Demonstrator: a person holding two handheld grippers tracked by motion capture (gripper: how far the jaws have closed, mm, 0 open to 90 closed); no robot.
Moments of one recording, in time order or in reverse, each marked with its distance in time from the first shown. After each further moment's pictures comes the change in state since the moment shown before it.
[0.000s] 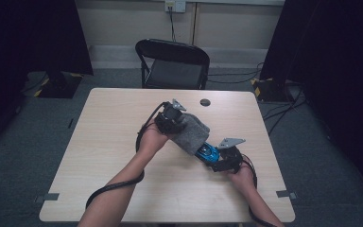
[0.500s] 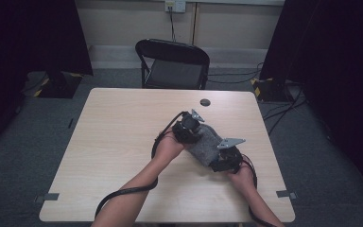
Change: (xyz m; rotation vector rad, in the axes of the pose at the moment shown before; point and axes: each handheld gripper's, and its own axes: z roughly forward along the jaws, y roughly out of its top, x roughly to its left) left arm -0.041 0.007 0.033 0.035 -0.083 0.057; right arm 0.000 0.000 0.000 0.000 0.000 0.000
